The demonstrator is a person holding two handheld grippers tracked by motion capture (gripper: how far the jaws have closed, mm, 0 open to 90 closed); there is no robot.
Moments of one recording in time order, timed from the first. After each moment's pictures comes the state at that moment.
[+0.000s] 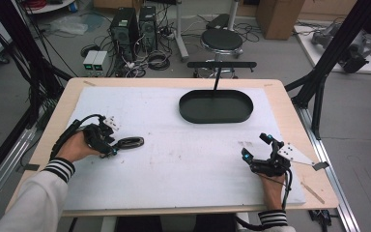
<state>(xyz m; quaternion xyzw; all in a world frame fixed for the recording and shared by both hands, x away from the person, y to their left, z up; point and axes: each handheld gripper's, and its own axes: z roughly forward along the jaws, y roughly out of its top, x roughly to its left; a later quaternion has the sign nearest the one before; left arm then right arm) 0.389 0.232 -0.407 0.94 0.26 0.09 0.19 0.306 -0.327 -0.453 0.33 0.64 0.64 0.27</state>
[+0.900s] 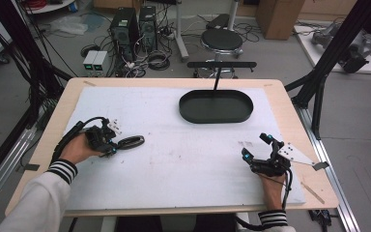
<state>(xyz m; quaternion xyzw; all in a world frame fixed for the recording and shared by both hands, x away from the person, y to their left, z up) 0.383 0.224 -0.408 0.95 0.24 0.10 0.17 0.306 -0.328 -0.453 0.33 0.63 0.64 0.27</state>
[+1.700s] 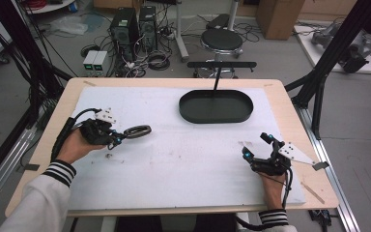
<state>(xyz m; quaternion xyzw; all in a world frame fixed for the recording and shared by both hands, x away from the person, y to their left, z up) 0.375 0.226 -0.370 0.91 0.25 0.11 0.32 0.307 -0.328 -0.452 0.35 0.63 0.64 0.27</state>
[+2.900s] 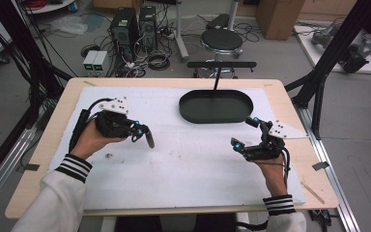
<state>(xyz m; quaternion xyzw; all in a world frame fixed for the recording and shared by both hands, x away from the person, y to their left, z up) 0.370 0.176 -0.328 0.88 0.17 0.07 0.44 0.329 -0.292 -0.381 0.25 0.70 0.64 0.20</state>
